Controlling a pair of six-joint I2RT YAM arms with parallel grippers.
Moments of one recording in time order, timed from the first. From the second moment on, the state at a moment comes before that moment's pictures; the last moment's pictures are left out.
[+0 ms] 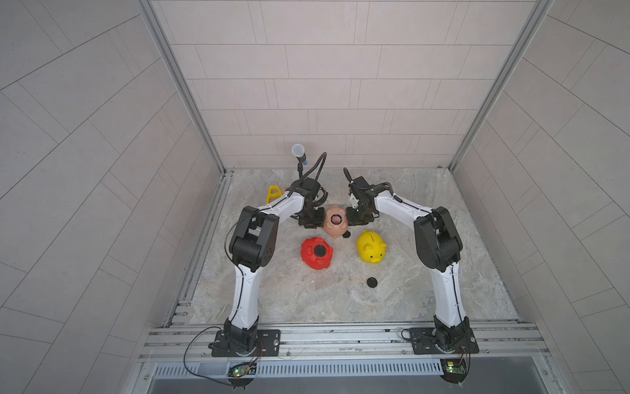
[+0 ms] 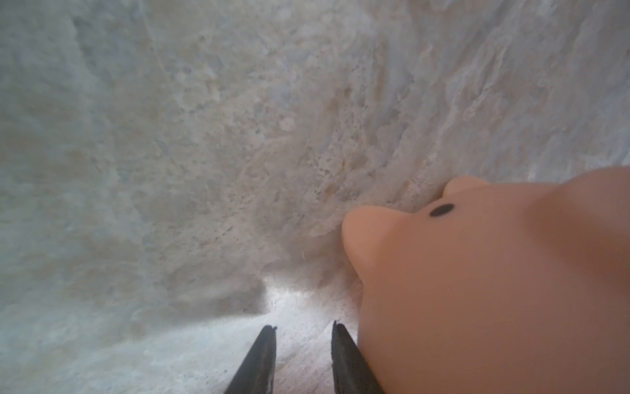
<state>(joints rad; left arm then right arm) -0.40 2.15 1.63 -0.79 0.27 -0.39 0.45 2.15 1.72 -0.81 -0.16 0.33</state>
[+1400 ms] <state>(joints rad) -0.39 2.27 1.79 -0.77 0.28 -0.42 0.36 2.25 1.84 -0.81 -0.18 0.34</state>
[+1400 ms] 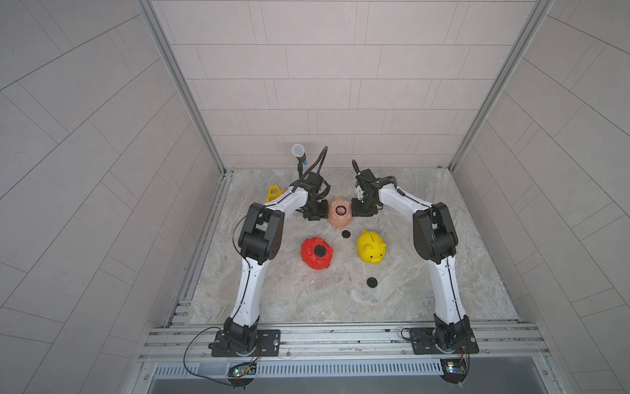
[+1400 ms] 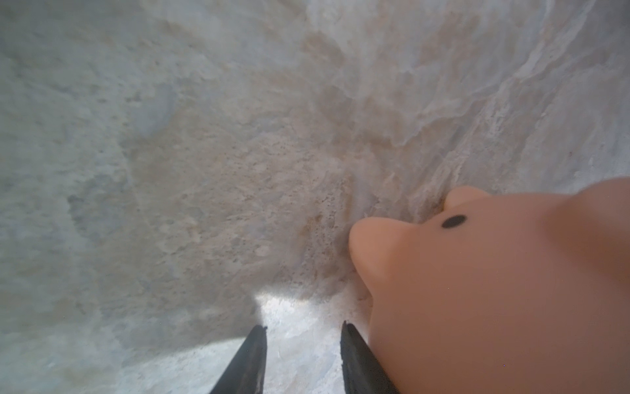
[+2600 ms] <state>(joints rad) -0.29 2.09 1.48 -0.59 0.30 -0.46 0.30 2.10 1.53 -0.60 -0.54 0.39</state>
